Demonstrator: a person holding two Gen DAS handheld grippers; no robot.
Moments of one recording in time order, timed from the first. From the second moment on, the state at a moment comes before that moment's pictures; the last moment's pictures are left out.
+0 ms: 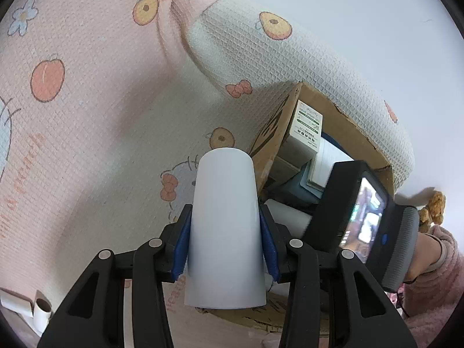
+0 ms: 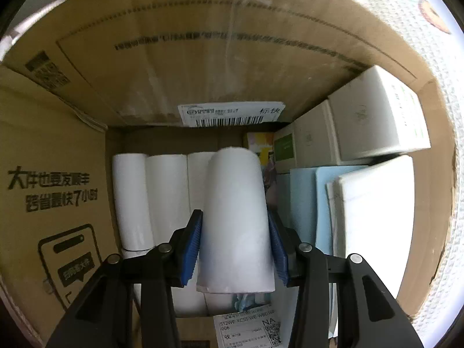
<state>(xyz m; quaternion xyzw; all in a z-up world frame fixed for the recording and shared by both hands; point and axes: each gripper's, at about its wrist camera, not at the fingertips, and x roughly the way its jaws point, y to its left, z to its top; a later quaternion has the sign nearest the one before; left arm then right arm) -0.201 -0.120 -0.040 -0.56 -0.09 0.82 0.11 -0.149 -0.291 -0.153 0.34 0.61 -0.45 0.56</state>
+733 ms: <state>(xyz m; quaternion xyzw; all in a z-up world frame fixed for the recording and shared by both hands) -0.197 -0.115 -0.042 -0.56 -0.09 0.82 0.12 -0.147 -0.257 -0.140 0.36 0.61 -0.43 0.57</state>
